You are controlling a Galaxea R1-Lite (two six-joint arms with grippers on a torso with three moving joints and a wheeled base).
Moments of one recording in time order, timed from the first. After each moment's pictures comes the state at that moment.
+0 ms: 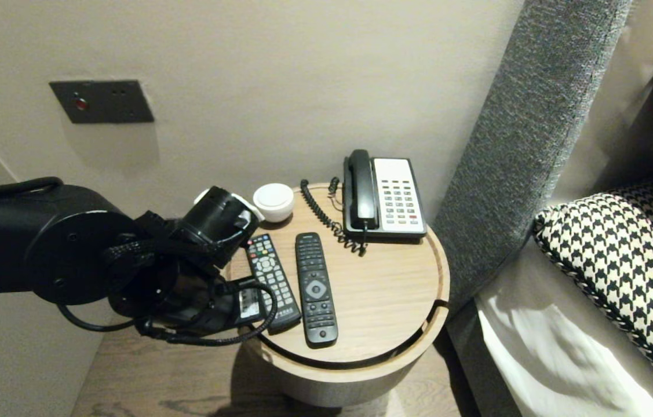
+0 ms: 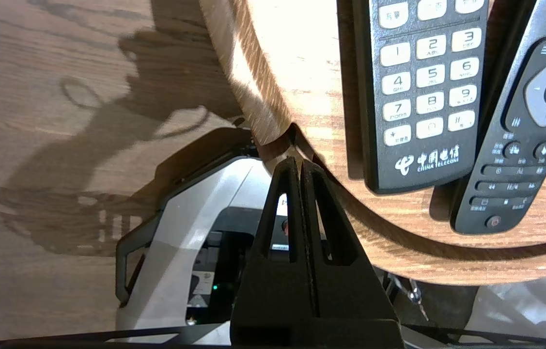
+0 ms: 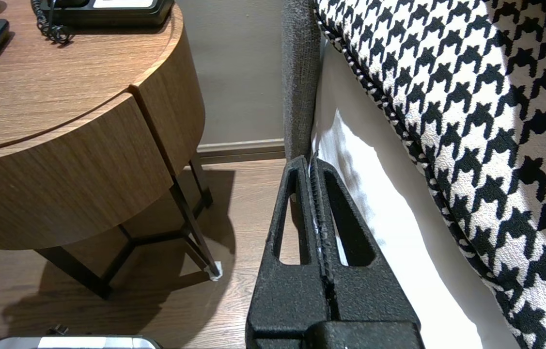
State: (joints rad) left arm -0.72 1.74 -1.18 0.48 0.20 -0.82; right arm 0.01 0.01 0.00 -0.11 -0.01 0.02
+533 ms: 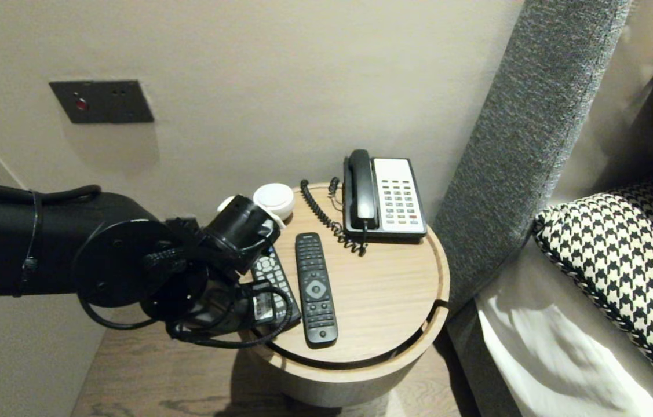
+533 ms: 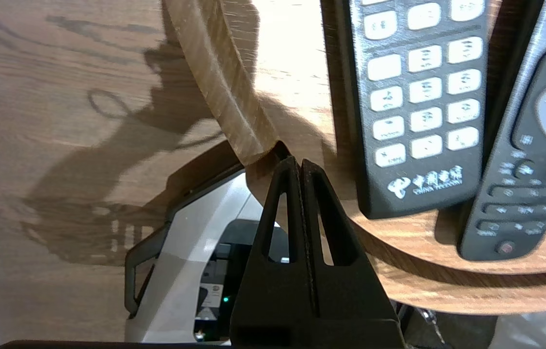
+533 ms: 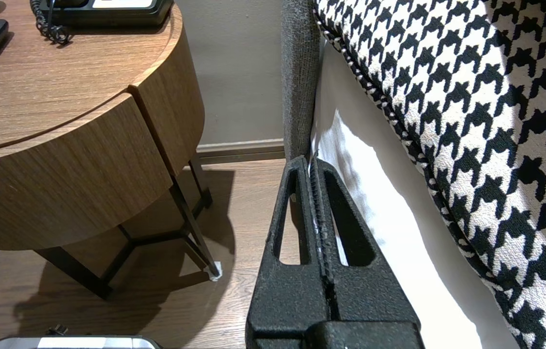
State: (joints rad) left arm -0.75 1.80 -1.21 0.47 0.27 -0.82; right arm 0.01 0.01 0.00 -0.11 -0.01 0.02
